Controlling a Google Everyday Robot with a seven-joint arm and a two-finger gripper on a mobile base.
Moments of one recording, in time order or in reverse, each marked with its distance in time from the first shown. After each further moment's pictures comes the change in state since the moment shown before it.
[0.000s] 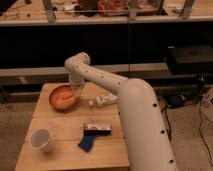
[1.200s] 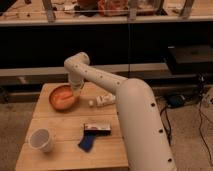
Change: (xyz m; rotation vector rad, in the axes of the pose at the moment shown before) arm -0.002 -0.003 0.002 -0.002 0.002 0.001
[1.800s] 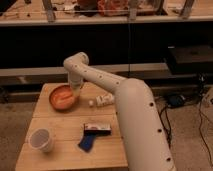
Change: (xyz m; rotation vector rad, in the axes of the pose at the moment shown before) arm -0.003 -0.002 0.002 -0.002 0.001 -0.005
